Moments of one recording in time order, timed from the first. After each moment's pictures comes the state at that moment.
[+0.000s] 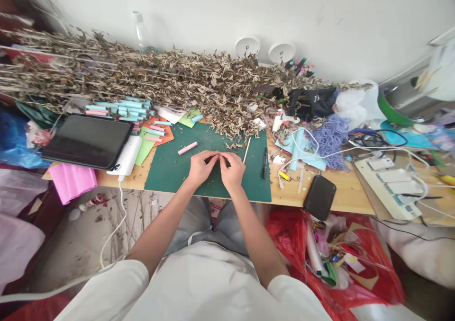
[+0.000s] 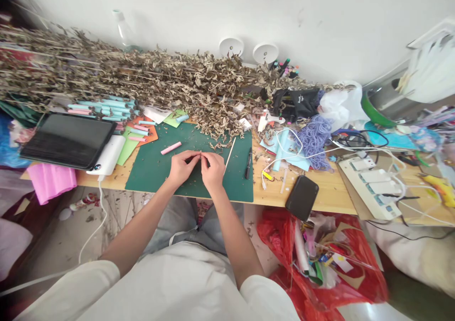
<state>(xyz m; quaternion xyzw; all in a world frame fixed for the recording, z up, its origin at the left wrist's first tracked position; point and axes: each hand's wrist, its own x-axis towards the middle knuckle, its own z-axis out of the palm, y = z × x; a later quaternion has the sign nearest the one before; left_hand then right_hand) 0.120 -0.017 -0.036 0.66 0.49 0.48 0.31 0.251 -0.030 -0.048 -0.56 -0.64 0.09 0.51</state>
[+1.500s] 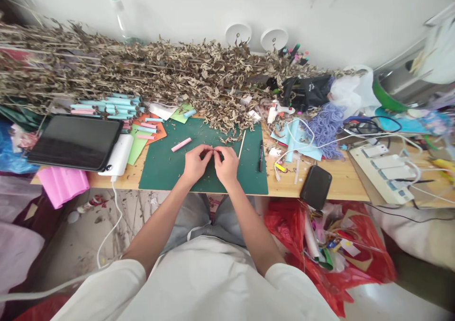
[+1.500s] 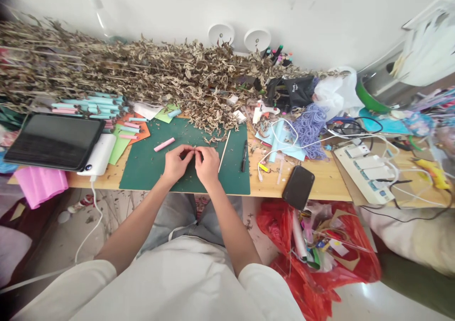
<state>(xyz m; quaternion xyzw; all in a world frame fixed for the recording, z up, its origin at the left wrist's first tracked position) 0.120 -0.015 -0.041 0.65 0.52 0.46 0.32 0.249 -0.030 -0.046 -0.58 -0.66 0.13 0.46</state>
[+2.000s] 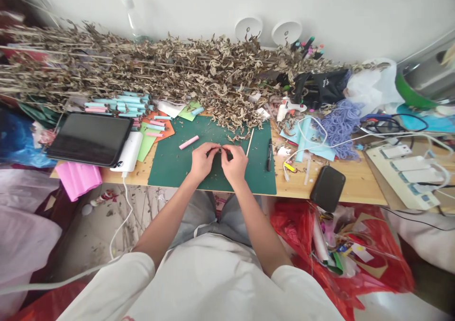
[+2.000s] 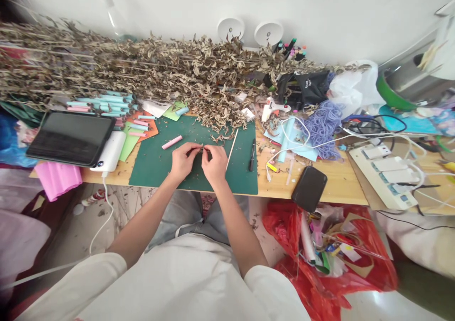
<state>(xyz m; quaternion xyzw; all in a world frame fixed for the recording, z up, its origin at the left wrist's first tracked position) 0.120 -0.015 -0.037 0.66 0.51 0.47 0.29 0.250 -0.031 -0.047 -0.59 -0.63 0.12 0.48</state>
